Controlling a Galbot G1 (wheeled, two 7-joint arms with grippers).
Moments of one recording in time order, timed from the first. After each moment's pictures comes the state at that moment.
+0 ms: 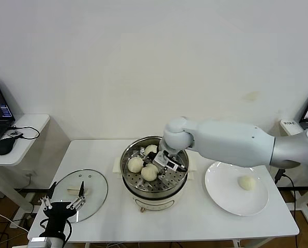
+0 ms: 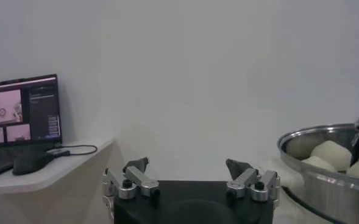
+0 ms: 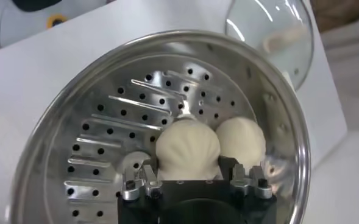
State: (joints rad) left arm 1.77 -1.31 -0.68 -2.23 -0.17 0.04 -0.15; right arm 0.44 1.10 -1.26 1.50 -0.07 0.10 -0.94
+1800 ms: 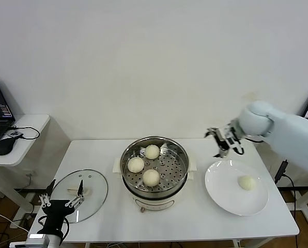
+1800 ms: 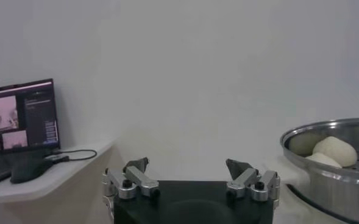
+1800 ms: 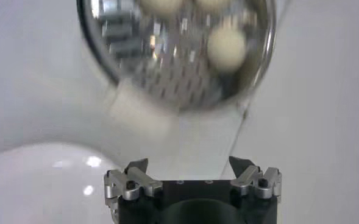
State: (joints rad) left arm 1.76 -1.25 -0.69 -2.22 -0.18 0.04 -0.15; right arm 0.27 0.58 -0.92 1.52 -0.07 -0.19 -1.01
